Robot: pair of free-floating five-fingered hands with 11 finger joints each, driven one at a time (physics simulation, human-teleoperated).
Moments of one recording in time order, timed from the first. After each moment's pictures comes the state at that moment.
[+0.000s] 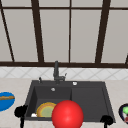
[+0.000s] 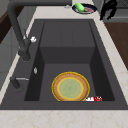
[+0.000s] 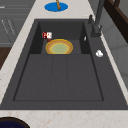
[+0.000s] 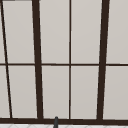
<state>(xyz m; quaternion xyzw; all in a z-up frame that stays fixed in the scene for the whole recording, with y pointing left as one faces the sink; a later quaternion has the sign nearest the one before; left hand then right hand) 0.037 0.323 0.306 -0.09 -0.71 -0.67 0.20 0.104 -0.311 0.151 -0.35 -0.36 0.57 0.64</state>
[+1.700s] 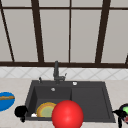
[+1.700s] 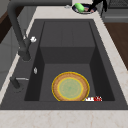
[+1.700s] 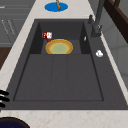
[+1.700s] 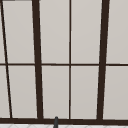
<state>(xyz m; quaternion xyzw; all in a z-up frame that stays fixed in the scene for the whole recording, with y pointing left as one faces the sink) 0.038 0.322 0.305 -0.07 -0.71 -0.67 0.18 0.164 -0.432 0.163 -0.29 -0.35 0.59 0.67</state>
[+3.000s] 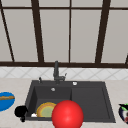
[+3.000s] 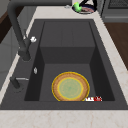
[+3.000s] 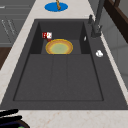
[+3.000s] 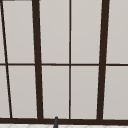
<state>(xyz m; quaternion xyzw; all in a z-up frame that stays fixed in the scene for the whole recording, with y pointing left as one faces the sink) 0.038 0.321 0.305 -0.07 -0.71 -0.67 0.18 0.216 -0.550 0.138 -0.24 -0.52 0.56 0.60</state>
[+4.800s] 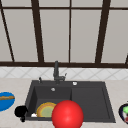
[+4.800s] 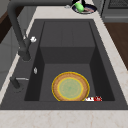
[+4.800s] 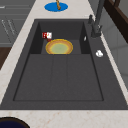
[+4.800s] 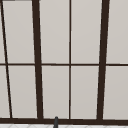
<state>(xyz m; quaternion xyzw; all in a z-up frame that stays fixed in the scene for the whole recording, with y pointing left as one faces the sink) 0.038 0.321 0.305 -0.07 -0.71 -0.67 0.18 0.316 -0.626 0.116 -0.31 -0.38 0.61 0.62</state>
